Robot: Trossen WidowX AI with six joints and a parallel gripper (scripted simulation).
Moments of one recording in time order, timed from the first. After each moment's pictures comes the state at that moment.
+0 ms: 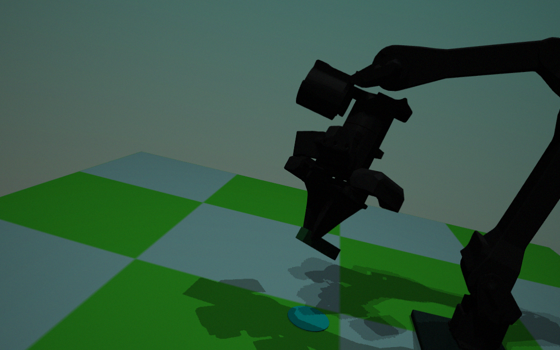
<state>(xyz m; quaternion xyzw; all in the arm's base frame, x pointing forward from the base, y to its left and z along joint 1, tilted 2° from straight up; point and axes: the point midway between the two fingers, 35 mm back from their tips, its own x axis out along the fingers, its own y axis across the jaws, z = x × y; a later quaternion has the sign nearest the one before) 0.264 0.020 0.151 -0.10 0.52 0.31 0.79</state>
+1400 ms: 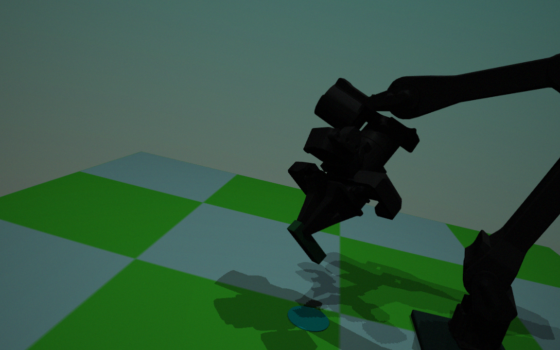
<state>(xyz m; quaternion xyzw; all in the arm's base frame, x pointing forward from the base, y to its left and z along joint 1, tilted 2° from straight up) 0.270 0.013 0.148 -0.03 0.40 0.32 0.86</state>
